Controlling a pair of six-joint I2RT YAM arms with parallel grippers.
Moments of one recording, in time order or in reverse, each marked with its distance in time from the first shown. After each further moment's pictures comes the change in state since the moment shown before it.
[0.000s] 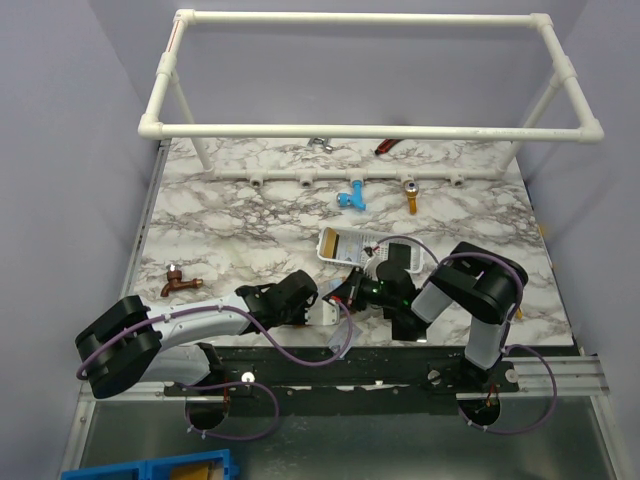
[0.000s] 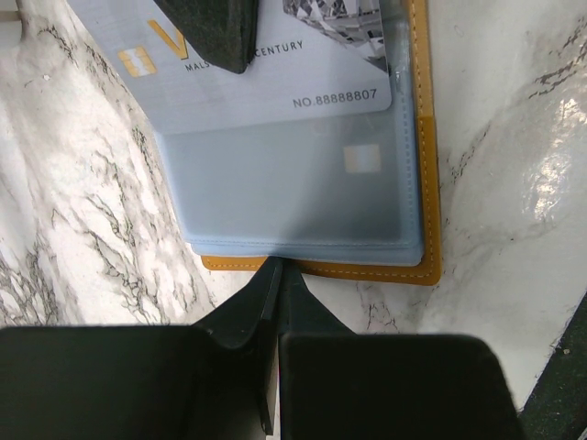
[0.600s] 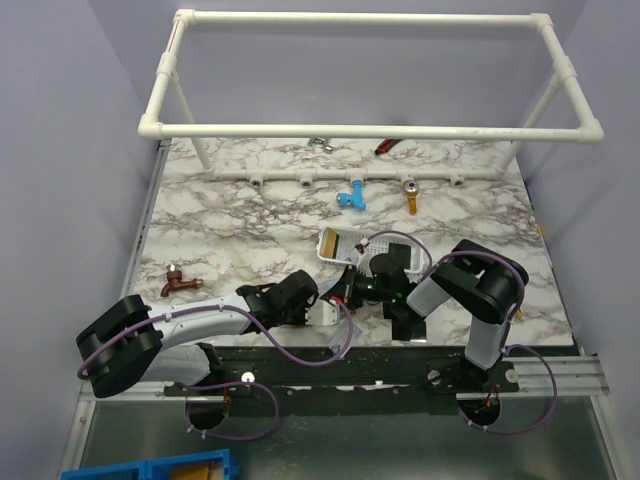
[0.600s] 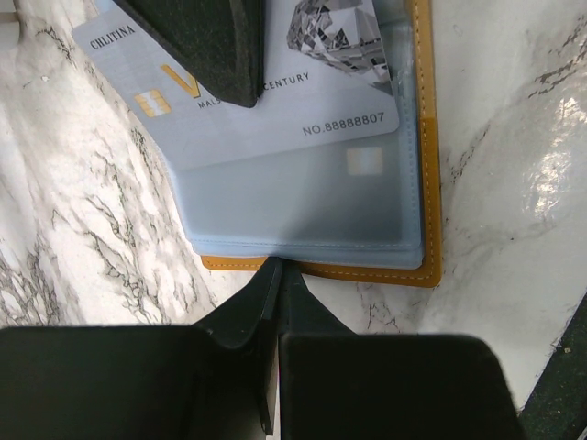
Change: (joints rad) left arm 0.000 0.006 0.005 -0.004 -0.002 0.004; right arm -0.009 -0.001 0.076 -0.124 -0.081 -0.055
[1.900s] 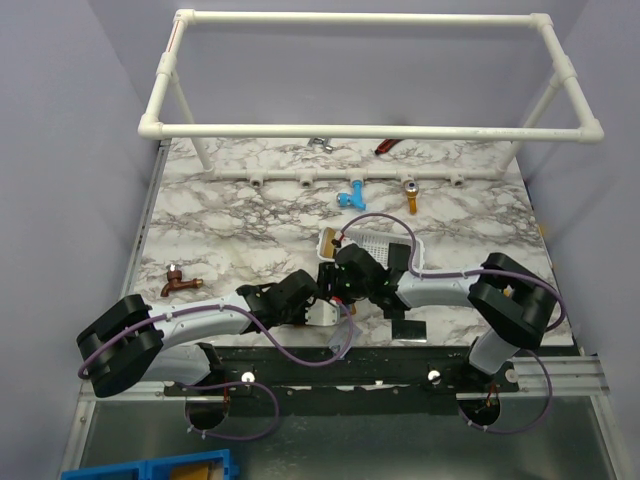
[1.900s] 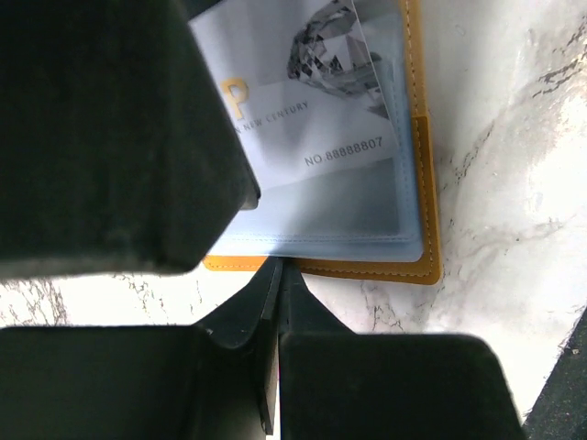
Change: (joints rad) left arm 0.000 0.003 0.002 0.005 0.001 0.018; right arm 0.160 -0.196 0.308 -0.801 0.338 -0.291
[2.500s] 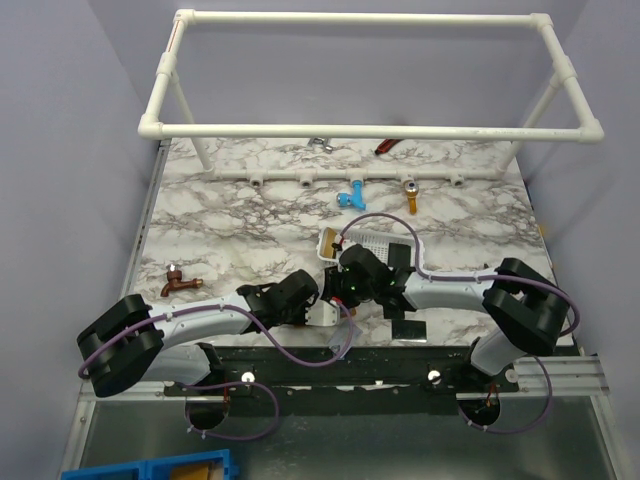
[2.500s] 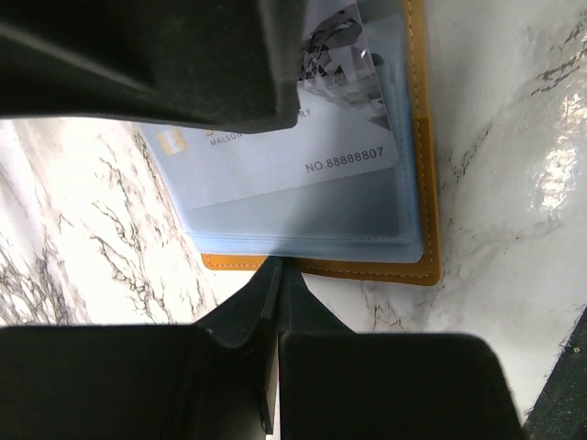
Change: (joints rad) left arm 0.000 0.002 0.000 0.002 0.000 0.006; right arm 0.004 -0.085 -0.013 -0.117 -0.027 -0.090
